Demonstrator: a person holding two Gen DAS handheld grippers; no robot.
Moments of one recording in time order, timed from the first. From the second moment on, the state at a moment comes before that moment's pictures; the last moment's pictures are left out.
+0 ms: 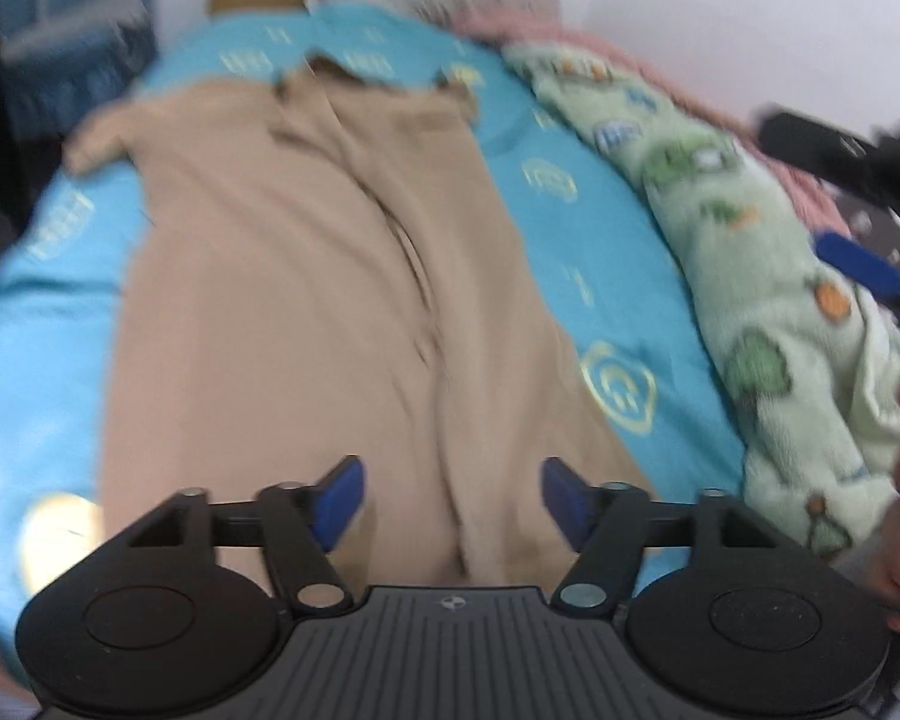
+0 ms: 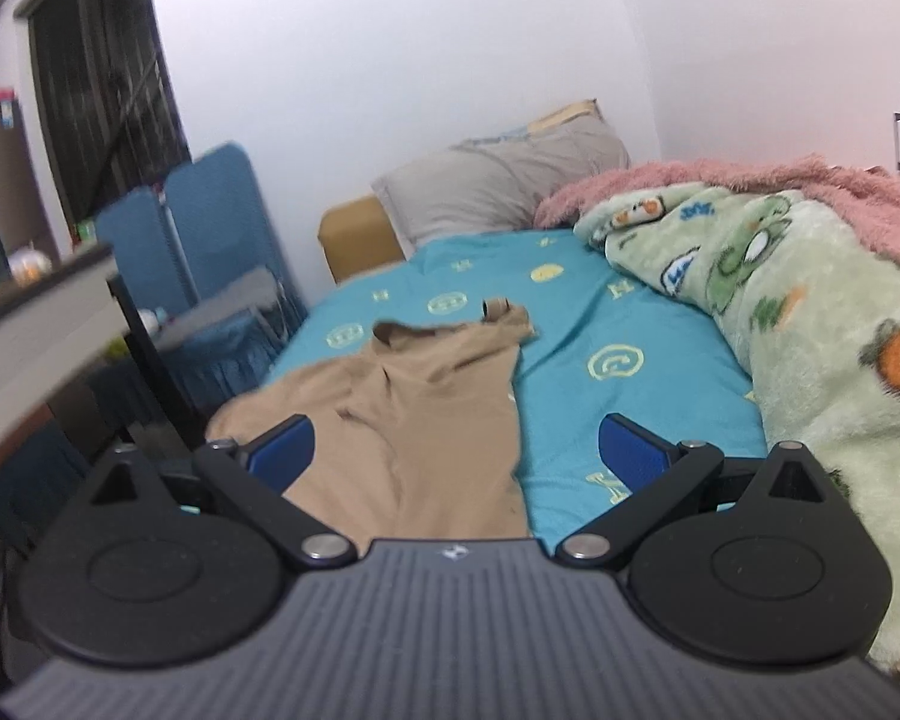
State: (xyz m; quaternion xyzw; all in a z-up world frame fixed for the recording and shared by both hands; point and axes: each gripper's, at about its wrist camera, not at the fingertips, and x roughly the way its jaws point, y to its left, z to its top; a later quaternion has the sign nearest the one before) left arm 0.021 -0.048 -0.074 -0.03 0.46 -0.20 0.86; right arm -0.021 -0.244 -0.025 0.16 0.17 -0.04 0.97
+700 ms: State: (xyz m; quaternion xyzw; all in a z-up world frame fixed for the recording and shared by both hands) left arm 0.002 -0.007 0.125 -0.05 0.34 -0.10 0.94; right arm -0.044 -0.211 0.099 0.12 0.18 0.04 0.98
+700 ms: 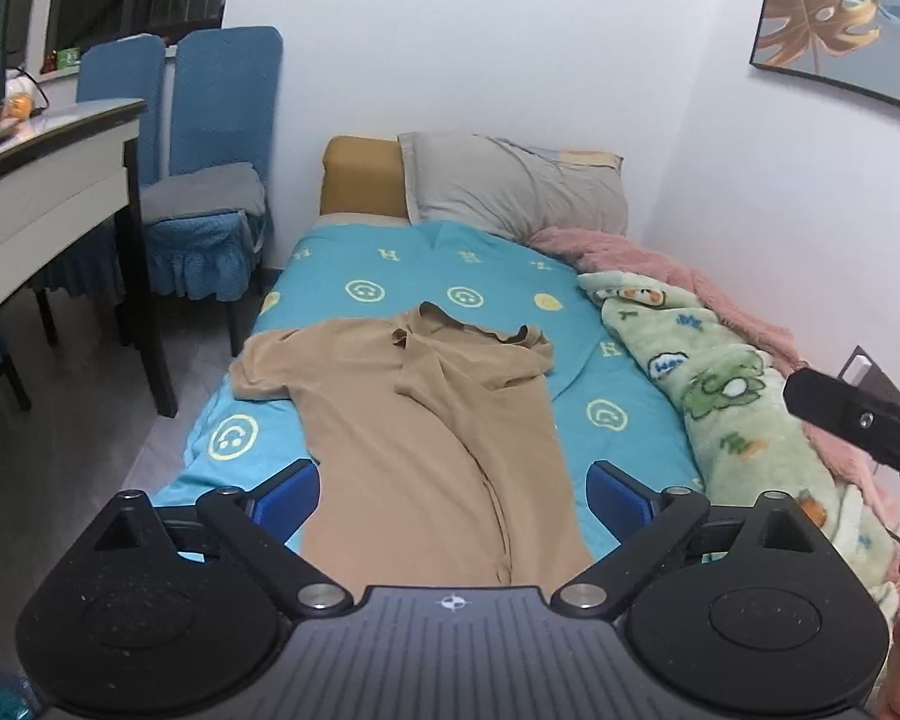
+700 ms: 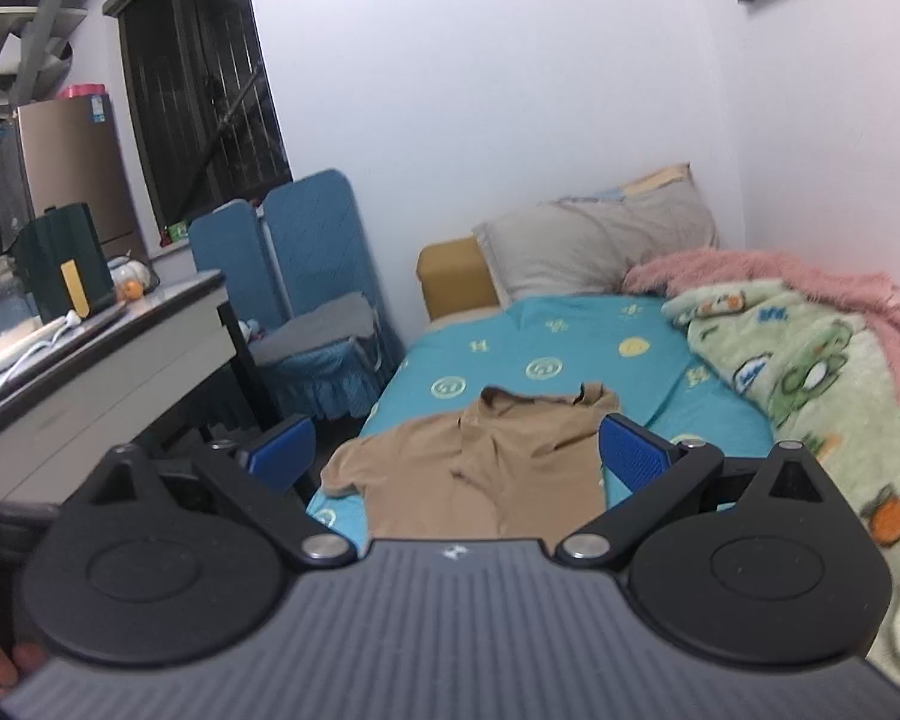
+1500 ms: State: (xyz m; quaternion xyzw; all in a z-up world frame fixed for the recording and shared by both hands) left arm 0.183 0.131 -0.081 -0.06 0.39 -0.08 0.91; right arm 0.309 -0.013 -0.073 -0.04 0.32 0.20 0.93
